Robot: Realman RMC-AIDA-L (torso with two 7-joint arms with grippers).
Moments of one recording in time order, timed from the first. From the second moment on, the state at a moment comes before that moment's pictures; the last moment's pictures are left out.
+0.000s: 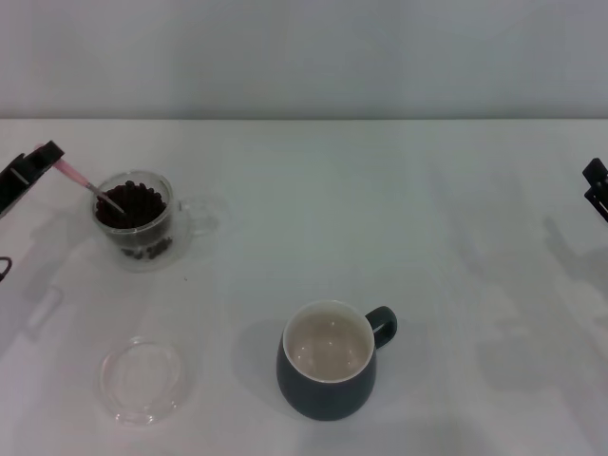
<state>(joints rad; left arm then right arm) -0.53 -2.04 0.76 0.30 -1.89 -0.92 1.52 0.27 2.00 0.83 0.12 0.74 1.37 -2.70</state>
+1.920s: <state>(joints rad) -0.40 -1.99 0.76 0.30 -2.04 -1.20 1.29 0.27 2.01 0.81 0.16 0.73 1.39 -2.70</state>
